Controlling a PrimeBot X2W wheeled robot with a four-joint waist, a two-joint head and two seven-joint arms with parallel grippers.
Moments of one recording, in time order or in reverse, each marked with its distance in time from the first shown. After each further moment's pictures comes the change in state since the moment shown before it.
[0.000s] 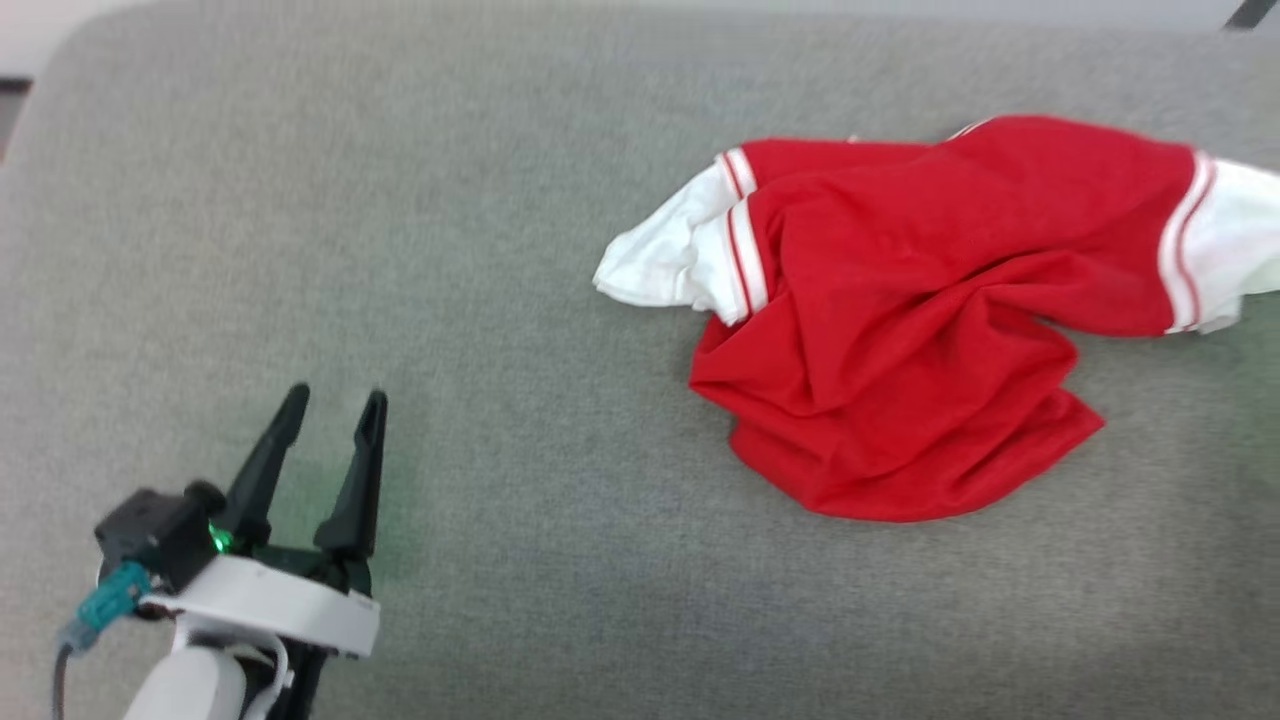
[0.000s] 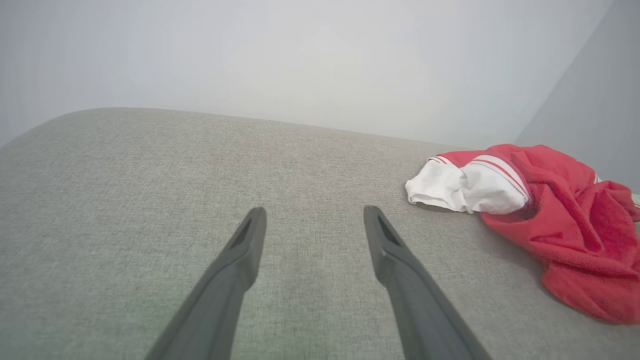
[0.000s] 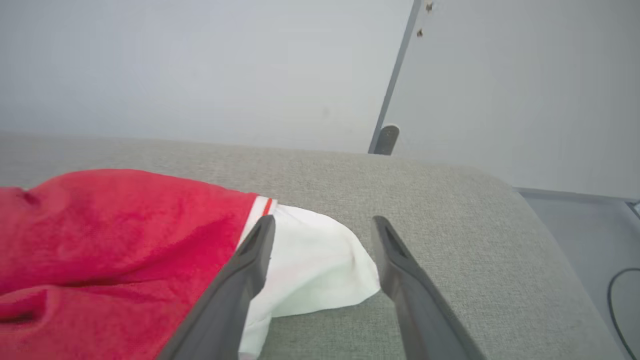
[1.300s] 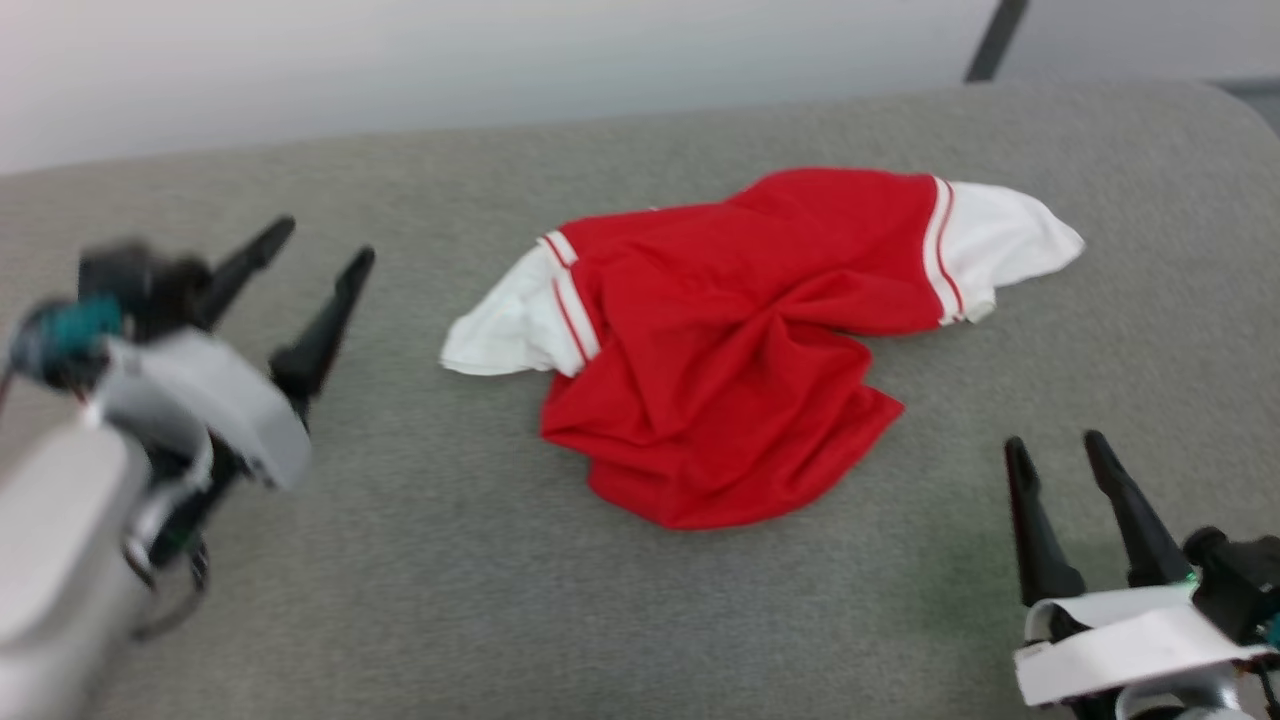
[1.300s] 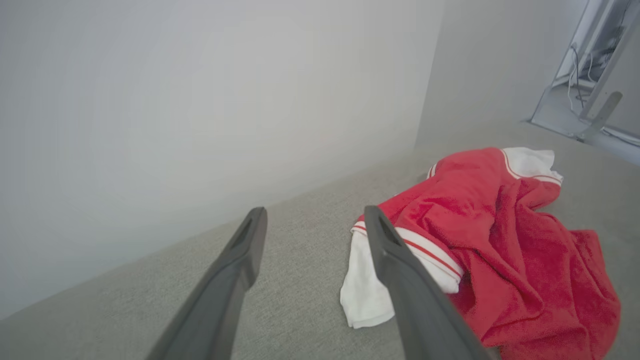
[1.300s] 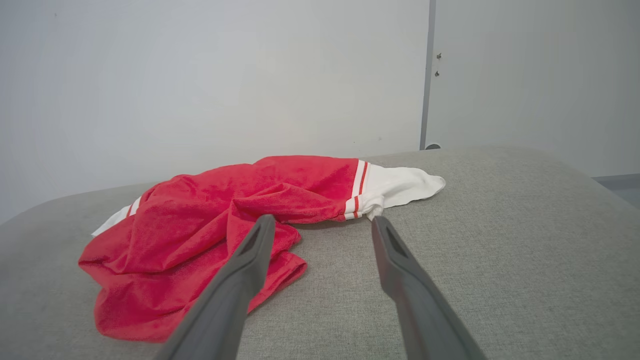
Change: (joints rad) left arm -0.396 0.305 -0.332 0.123 -0.142 -0.002 0.149; right arm 0.578 0.289 0.202 -0.442 0.071 0.000 -0.320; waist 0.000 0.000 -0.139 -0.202
